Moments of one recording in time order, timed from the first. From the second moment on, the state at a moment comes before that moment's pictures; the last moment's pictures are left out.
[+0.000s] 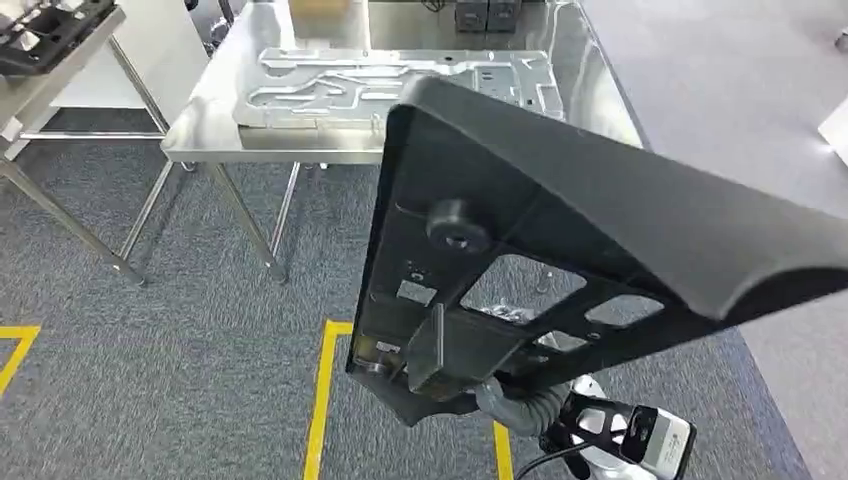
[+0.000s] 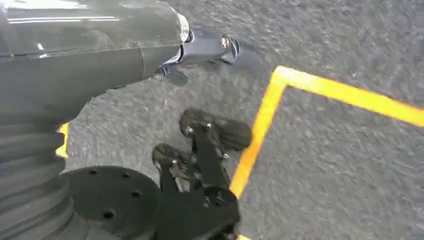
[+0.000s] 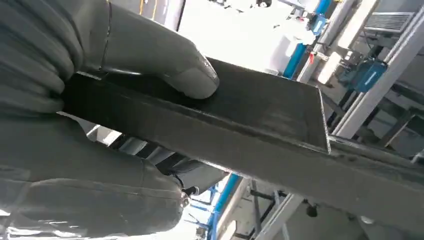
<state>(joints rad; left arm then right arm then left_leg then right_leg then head) -0.10 -0.08 1.32 -0.23 -0.94 -0.06 -0.30 -0.11 -0.09 0.40 -1.87 0.02 0.40 -0.61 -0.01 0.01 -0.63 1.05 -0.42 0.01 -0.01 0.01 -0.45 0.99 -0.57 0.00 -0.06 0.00</state>
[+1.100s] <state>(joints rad) -0.09 -0.08 1.32 -0.23 -0.93 -0.06 -0.33 -0.04 -0.06 0.34 -1.93 0.01 0.43 -0.62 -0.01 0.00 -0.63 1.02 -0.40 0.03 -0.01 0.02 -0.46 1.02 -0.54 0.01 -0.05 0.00</state>
